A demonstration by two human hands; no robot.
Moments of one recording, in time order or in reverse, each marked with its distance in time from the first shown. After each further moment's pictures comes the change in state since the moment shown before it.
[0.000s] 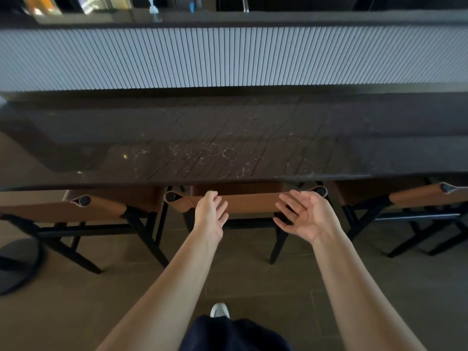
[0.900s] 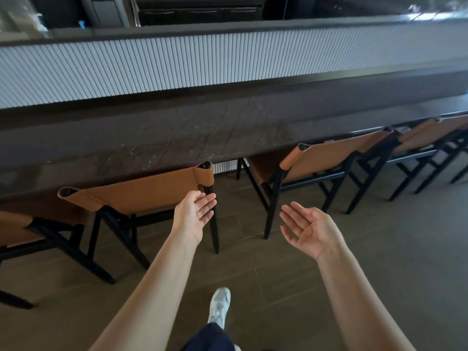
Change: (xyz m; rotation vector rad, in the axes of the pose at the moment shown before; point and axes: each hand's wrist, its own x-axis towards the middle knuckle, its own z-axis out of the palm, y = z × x) left_hand -0.154 -0.169 0.117 0.185 -0.204 0.059; right_hand -0.144 -0.064 -0.283 0.169 0.089 -0.109
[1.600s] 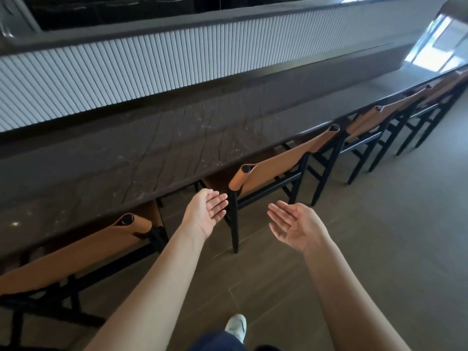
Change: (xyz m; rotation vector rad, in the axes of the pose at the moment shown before) left_hand 0.099 -0.029 0.224 0.159 -0.250 -0.230; right_hand 0.112 -0.137 -0.041 0.117 0.173 -0.006
